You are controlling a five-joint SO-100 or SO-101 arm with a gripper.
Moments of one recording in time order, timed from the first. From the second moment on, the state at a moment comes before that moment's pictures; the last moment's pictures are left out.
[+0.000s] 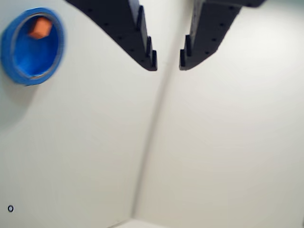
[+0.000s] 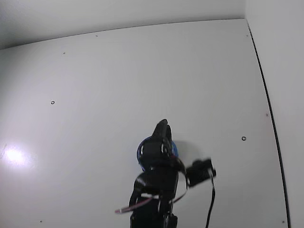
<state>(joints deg) 12.0 185.4 137.1 50.0 6.9</state>
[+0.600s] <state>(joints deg) 10.0 191.3 172.4 63.8 4.7</state>
